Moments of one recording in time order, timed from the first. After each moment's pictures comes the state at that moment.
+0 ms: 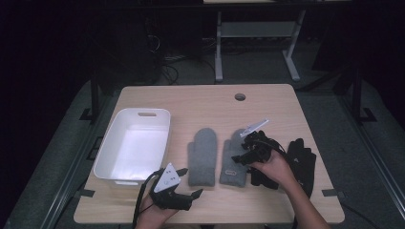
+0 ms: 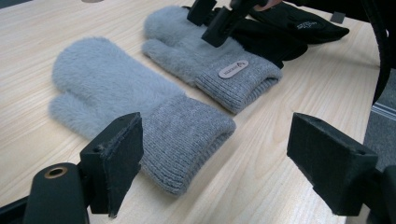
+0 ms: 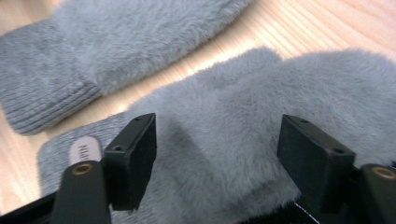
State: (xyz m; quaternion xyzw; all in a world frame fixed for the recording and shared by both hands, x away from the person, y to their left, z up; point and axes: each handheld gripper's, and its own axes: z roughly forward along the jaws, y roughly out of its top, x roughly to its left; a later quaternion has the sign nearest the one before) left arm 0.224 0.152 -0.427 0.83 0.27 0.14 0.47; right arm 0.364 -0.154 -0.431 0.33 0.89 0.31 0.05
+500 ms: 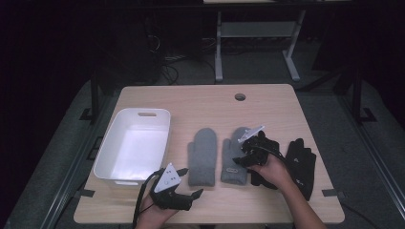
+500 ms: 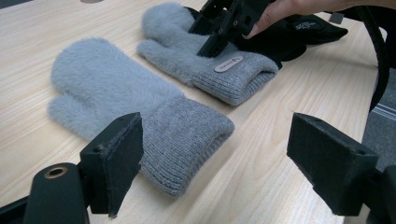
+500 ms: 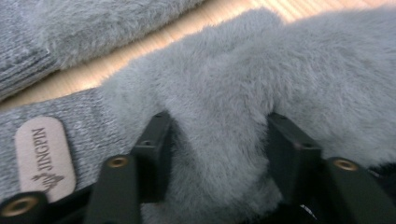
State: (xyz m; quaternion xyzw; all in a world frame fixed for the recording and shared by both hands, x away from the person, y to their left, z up) left arm 0.223 0.151 -0.426 0.83 0.27 0.14 0.47; right arm 0.362 -0.150 -0.455 0.33 0.90 0.28 0.08
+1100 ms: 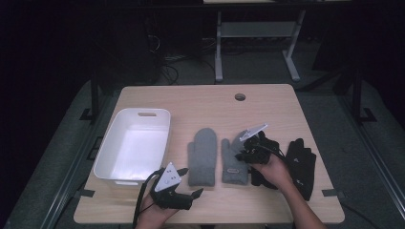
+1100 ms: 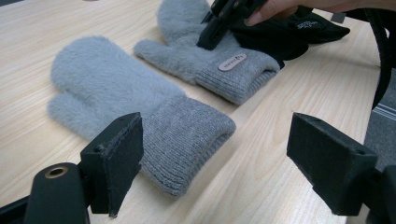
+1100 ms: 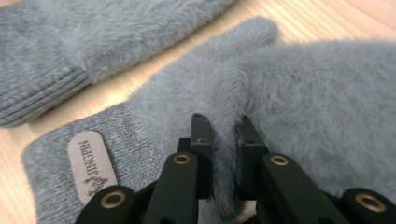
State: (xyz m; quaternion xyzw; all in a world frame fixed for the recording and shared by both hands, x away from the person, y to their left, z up) left arm 0.225 0.151 -0.426 0.83 0.27 0.14 0.47; right arm 0.356 -0.152 -0.442 0.34 0.89 0.30 0.06
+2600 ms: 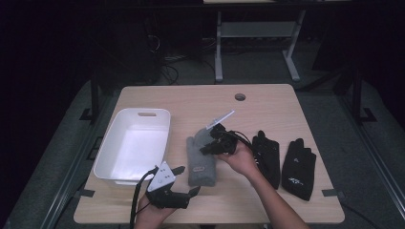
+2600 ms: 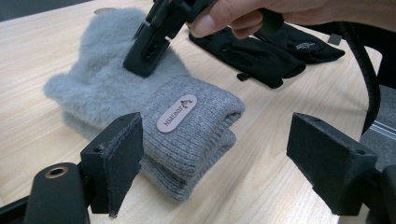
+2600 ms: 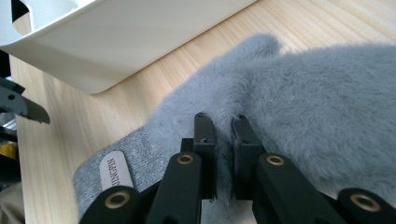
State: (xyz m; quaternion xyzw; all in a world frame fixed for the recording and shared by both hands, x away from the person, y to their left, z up) left arm 0.222 0.159 -0.417 0.81 0.29 0.14 0.49; right arm 0.374 -0.056 -0.405 0.30 0.88 0.36 -0.03
